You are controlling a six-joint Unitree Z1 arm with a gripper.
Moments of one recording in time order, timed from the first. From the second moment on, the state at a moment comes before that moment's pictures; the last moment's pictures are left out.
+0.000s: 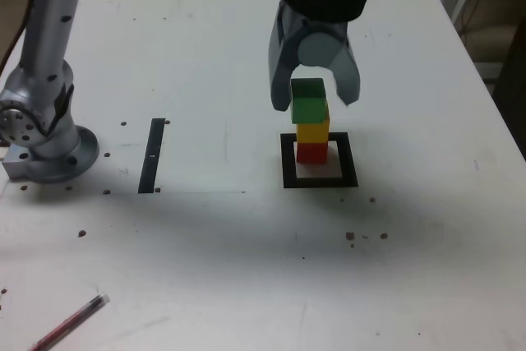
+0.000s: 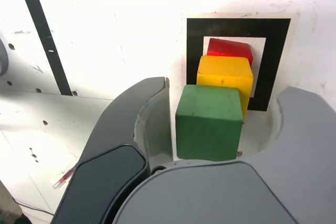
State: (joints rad) arm -0.05 2.03 -1.79 1.52 0.03 -0.08
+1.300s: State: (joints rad) arm -0.01 1.45 -1.05 1.32 0.09 -0.01
